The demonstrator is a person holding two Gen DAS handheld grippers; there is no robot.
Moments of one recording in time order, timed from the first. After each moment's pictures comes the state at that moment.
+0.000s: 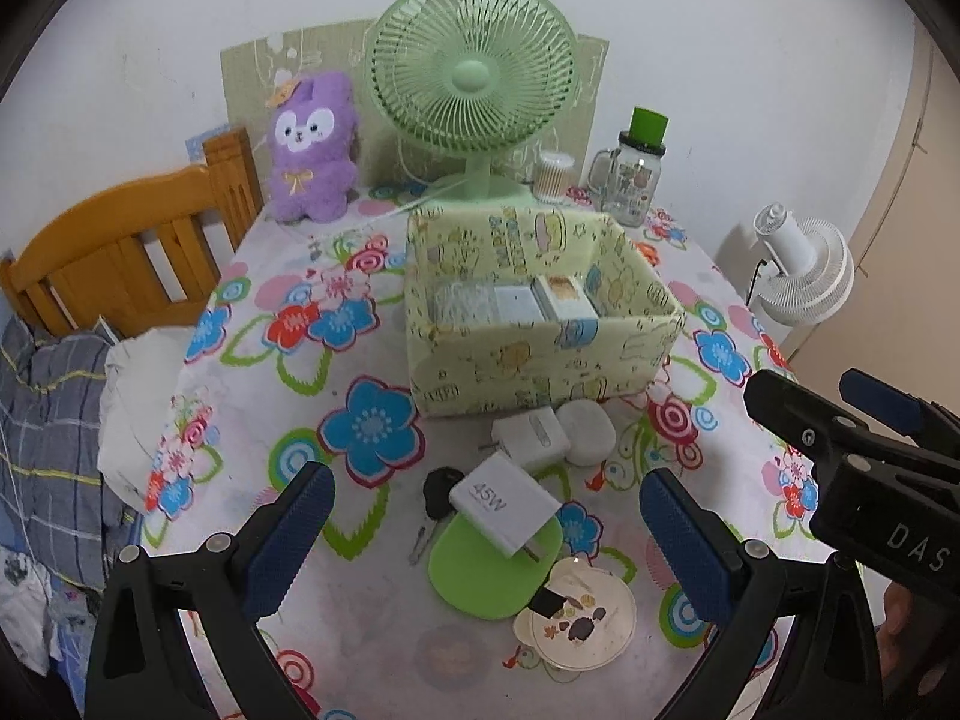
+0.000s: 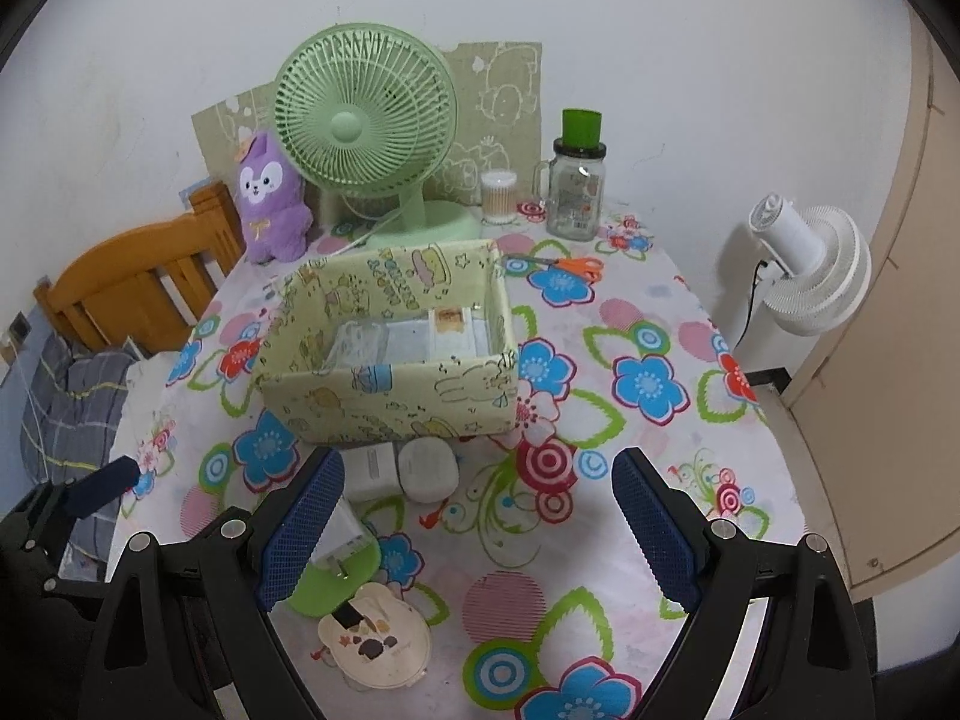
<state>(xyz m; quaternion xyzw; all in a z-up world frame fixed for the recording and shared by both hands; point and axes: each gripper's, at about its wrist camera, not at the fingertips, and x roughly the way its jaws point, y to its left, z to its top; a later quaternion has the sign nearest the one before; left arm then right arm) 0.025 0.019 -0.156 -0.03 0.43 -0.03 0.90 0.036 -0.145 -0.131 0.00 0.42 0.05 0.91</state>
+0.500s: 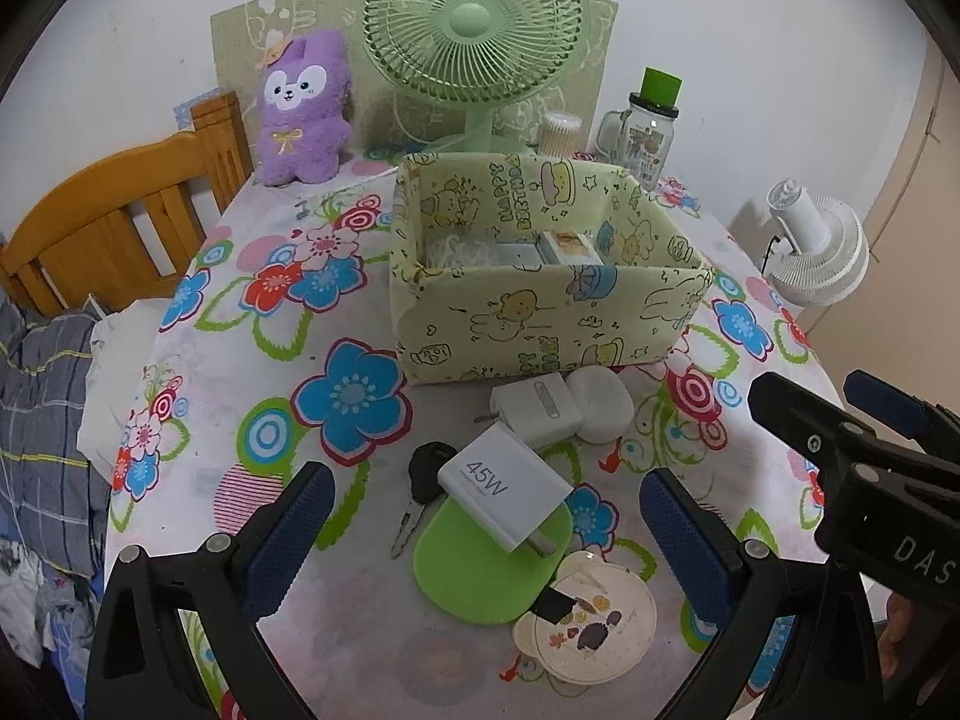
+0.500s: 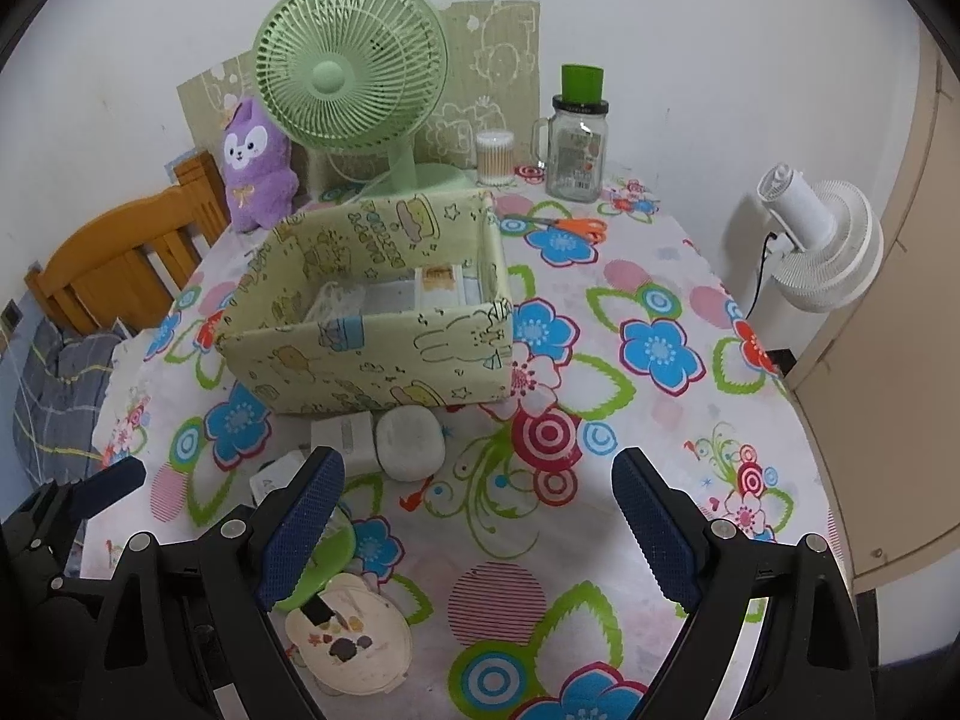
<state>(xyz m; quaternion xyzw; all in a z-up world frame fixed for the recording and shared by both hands) 0.038 0.012 -0.193 -0.03 0.45 -0.03 0.89 0.047 -0.149 -0.168 0.00 0.44 0.05 0.90</state>
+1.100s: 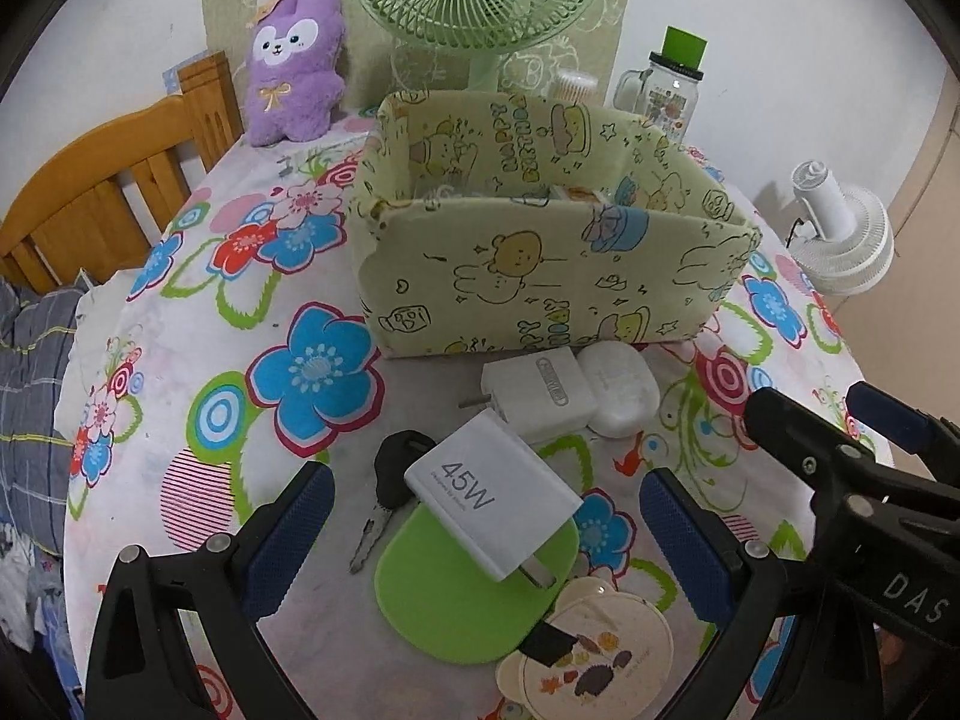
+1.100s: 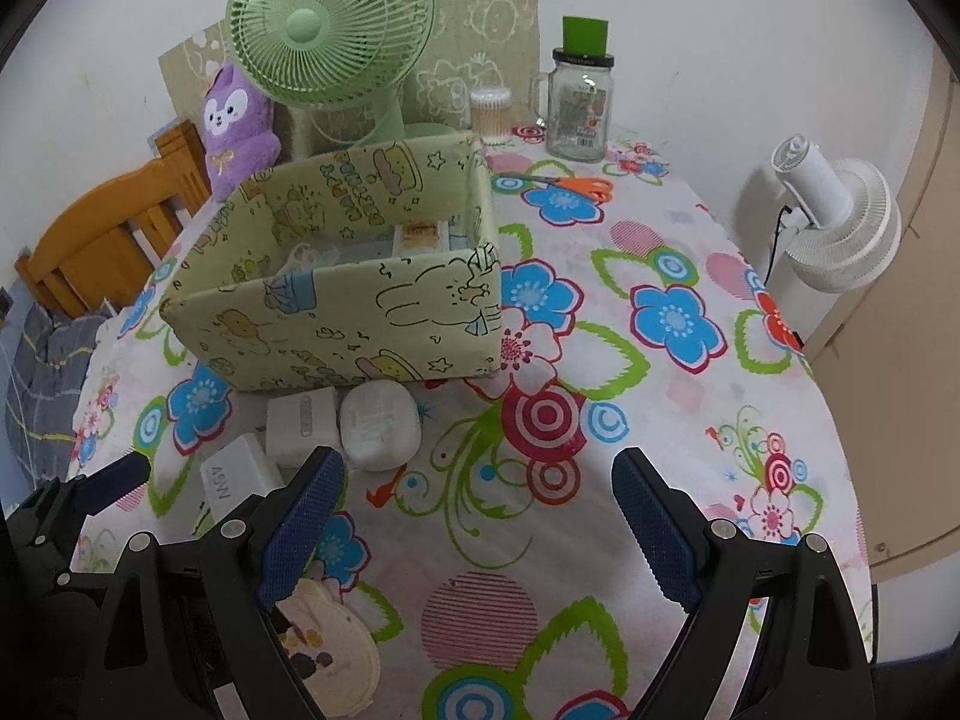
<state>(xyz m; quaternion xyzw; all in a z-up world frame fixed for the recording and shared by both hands) 0.064 0.001 -0.233 -0.04 0.48 -0.01 0.88 0.071 -0.153 -0.211 0.00 0.47 0.05 0.88</state>
